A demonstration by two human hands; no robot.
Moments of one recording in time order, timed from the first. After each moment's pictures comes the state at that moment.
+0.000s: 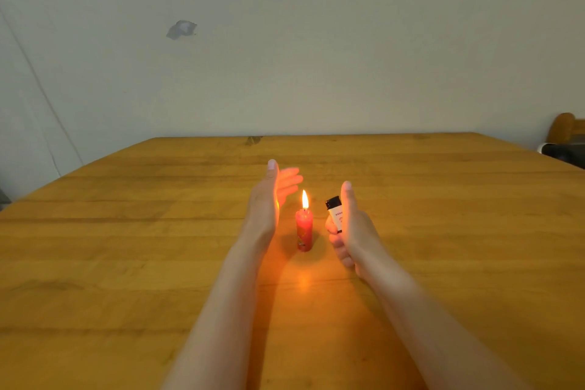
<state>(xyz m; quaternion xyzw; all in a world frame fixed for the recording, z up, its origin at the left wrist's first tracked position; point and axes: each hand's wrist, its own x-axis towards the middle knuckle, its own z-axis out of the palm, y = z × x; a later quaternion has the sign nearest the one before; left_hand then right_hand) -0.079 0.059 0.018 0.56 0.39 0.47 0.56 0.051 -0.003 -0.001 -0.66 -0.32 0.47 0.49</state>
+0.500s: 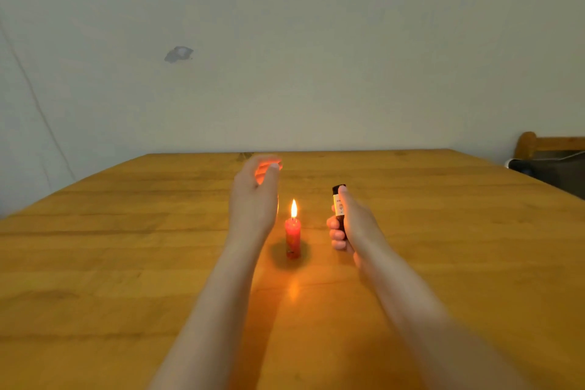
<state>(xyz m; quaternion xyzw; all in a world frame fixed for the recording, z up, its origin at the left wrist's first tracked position) -0.080 0.023 0.070 0.61 0.41 0.59 0.34 0.066 -0.013 0.025 -0.57 -0.30 0.47 0.60</state>
